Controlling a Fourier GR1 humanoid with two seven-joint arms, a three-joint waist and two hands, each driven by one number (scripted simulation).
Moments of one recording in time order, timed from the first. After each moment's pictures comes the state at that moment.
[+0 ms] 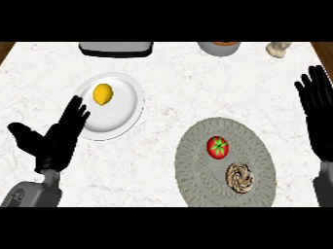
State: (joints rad) left arm -0.12 0.29 -0.15 -1.42 0.43 0.20 0.08; right arm -0.16 -0.31 -0.01 -1.67 -0.26 -0.21 0.09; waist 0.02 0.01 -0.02
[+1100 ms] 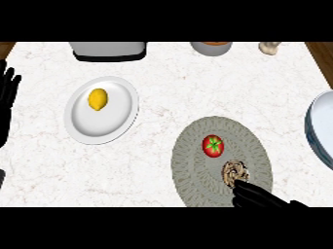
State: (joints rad) left arm -0.19 0.49 0.05 -1.48 0.35 0.18 -0.07; right arm 0.20 -0.60 0.44 -2.20 0.21 0.15 -0.43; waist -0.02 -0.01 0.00
